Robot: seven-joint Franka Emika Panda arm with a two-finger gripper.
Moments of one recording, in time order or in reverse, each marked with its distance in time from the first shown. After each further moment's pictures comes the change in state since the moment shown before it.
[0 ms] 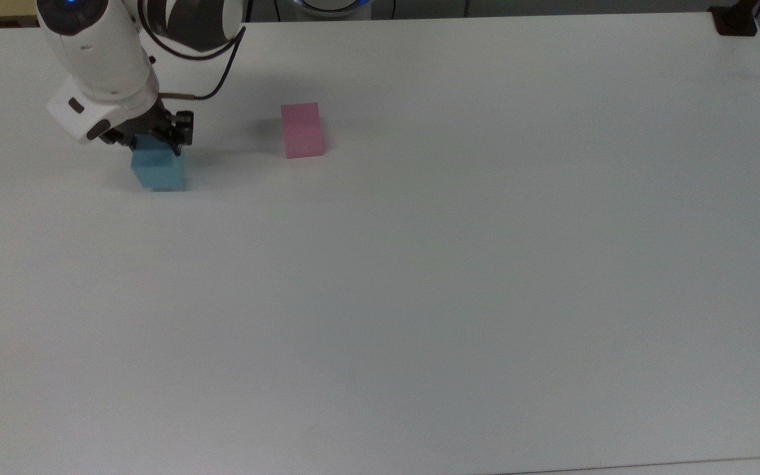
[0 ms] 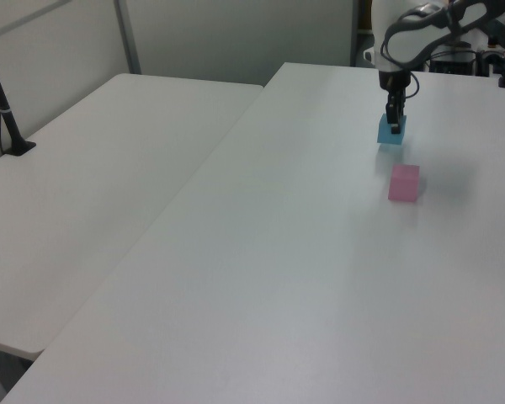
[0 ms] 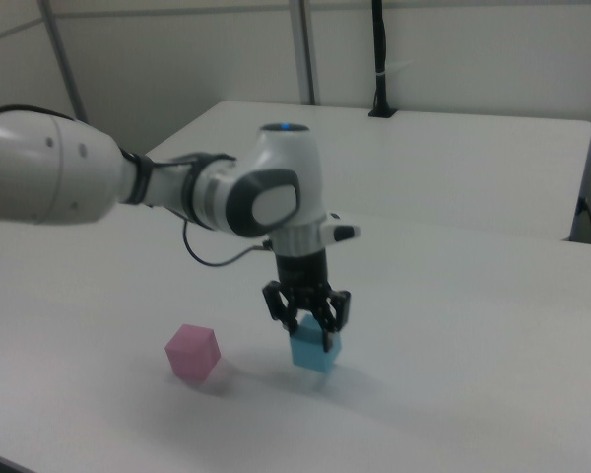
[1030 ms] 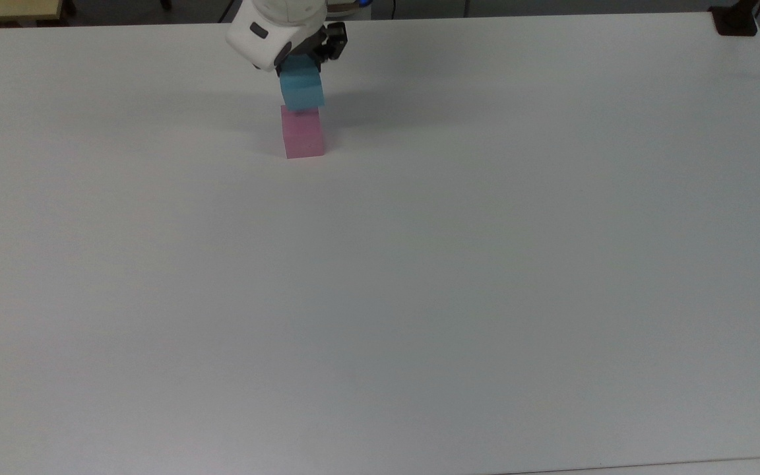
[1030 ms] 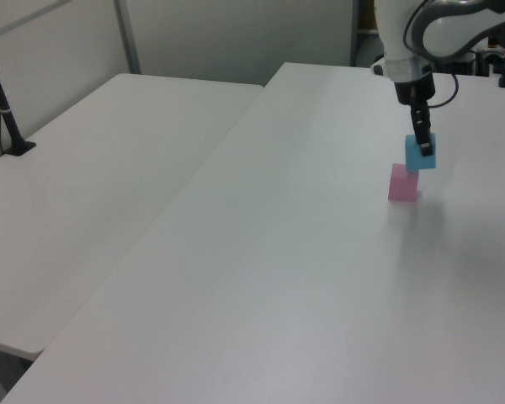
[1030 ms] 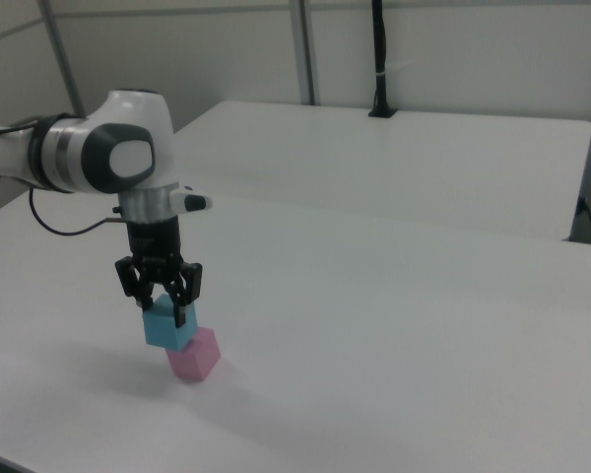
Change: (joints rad) arm 0.175 -0.326 0.171 -0.257 0.066 -0.228 0.180
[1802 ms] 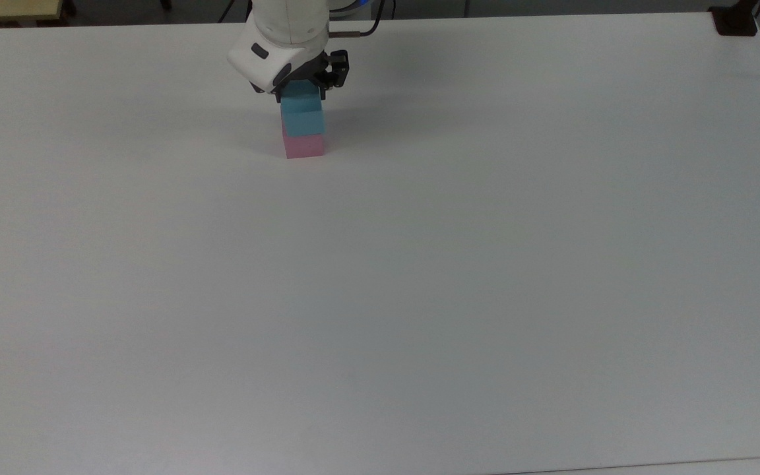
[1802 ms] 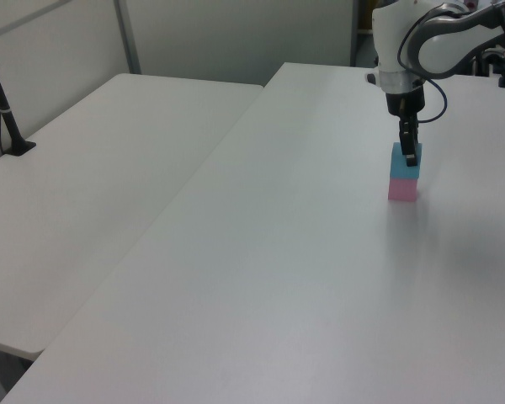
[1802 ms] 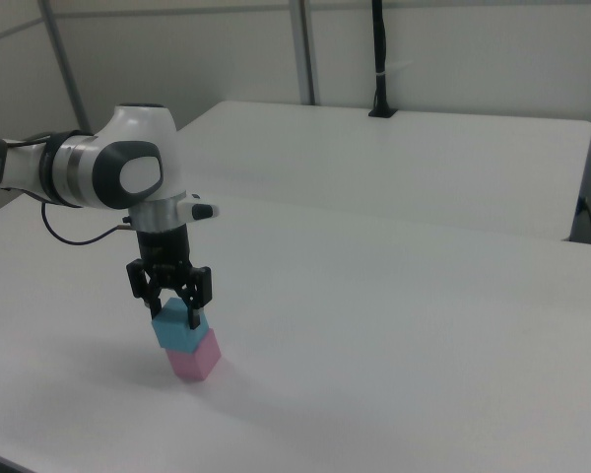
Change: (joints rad) arm 0.000 0.040 0.000 -0.020 0.000 0.116 0.047
